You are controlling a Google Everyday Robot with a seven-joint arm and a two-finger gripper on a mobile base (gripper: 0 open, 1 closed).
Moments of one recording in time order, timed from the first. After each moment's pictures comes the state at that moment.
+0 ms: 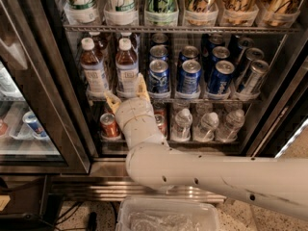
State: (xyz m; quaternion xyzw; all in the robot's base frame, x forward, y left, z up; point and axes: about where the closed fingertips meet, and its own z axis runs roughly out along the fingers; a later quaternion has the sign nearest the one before) arm 0.594 0.076 0.854 -0.20 0.65 0.02 0.73
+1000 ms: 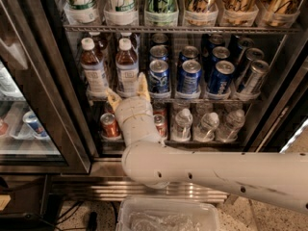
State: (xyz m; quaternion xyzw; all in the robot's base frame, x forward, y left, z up) arm 0.606 0.073 0.851 -0.17 0.66 0.01 0.73
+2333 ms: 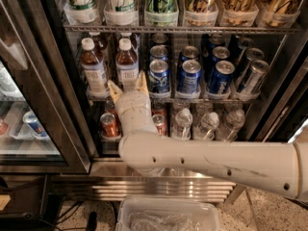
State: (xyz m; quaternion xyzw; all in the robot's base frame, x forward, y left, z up) arm 0.641 0.073 0.839 -0.14 0.67 0.02 0.73
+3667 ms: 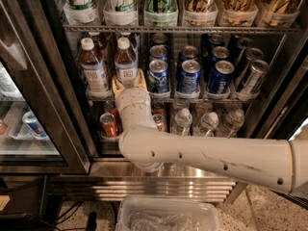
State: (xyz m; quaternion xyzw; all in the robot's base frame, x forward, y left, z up) arm 0.656 0.070 0.839 -0.13 0.67 0.01 0.73
